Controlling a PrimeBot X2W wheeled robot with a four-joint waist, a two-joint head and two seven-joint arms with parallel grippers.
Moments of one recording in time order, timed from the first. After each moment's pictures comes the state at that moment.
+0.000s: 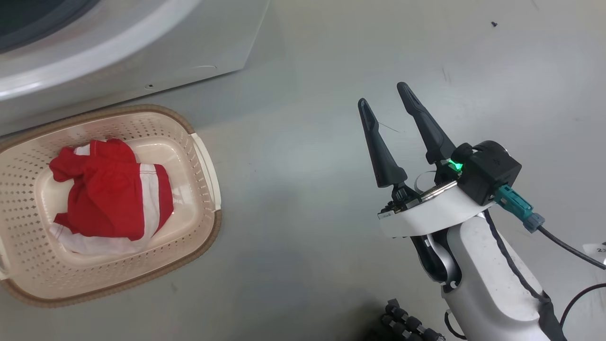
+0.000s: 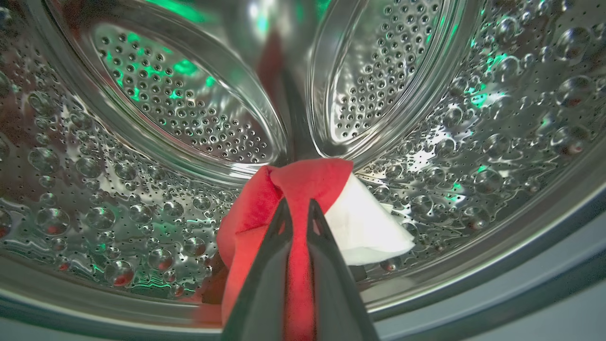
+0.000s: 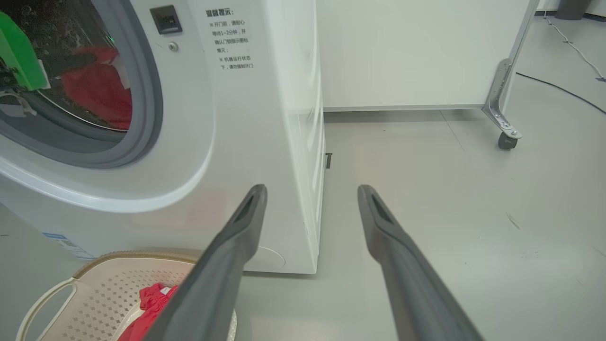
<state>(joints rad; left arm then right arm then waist) -1.01 0.37 -0.03 0.42 -0.20 0.06 0.17 -0.38 -0.05 0.43 0.07 0.38 0.03 -0.26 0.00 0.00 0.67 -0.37</state>
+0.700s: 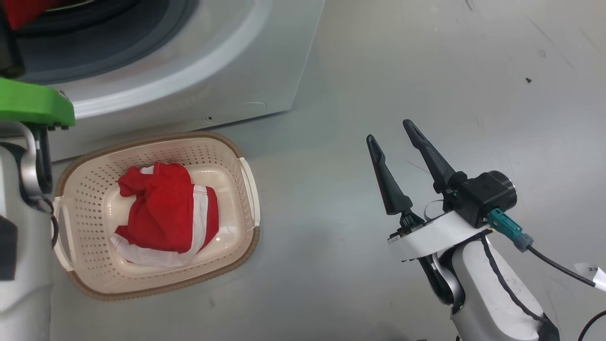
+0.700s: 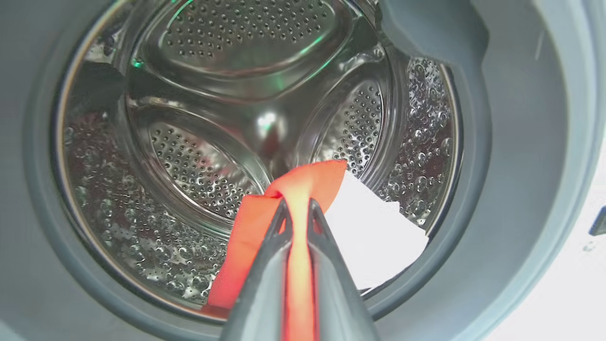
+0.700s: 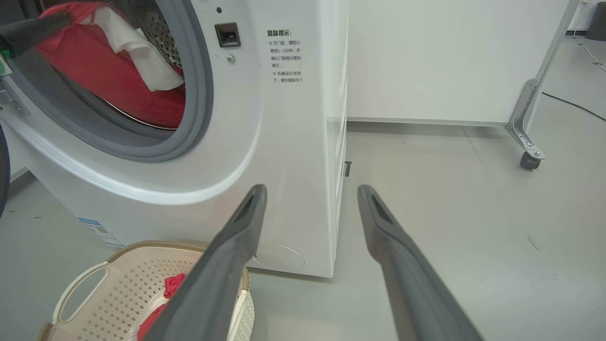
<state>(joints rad) -0.71 0.23 -0.04 0.25 -0.24 0.08 -0.11 -0.30 -0.05 0.39 0.13 0.30 0.05 -0.26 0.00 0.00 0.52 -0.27</state>
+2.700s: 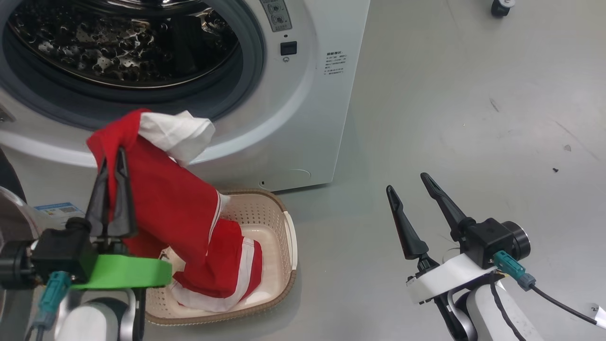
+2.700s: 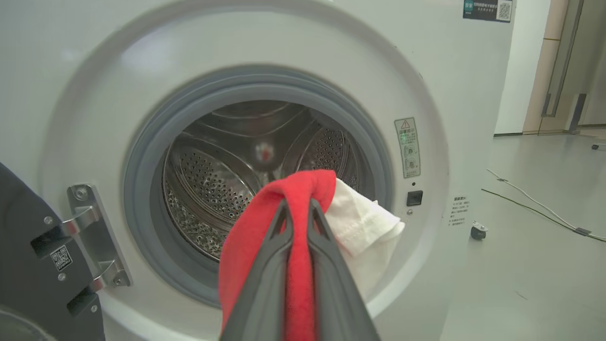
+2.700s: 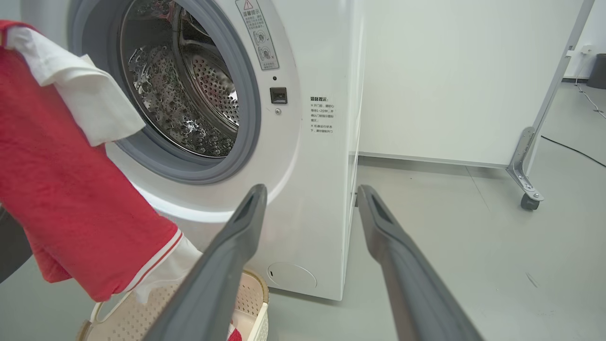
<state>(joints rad) -0.11 0.09 -0.10 -0.20 -0.21 0.11 -0.11 -0.13 -0.05 0.31 0.16 0.22 0.08 -0.26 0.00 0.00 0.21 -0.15</state>
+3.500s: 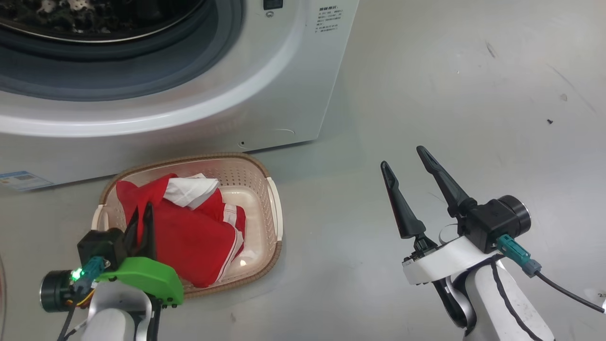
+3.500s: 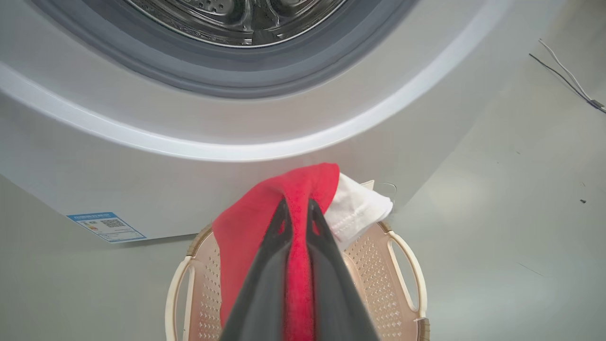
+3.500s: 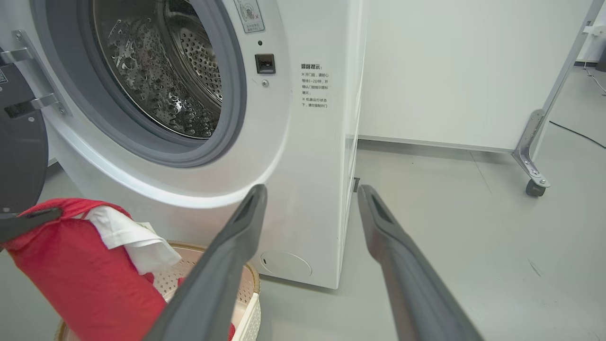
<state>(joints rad) -0.12 0.08 -0.14 0.16 -0.28 0.11 -0.03 -0.18 -0.05 0.32 0.10 0.21 0.09 -0.26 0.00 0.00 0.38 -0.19</state>
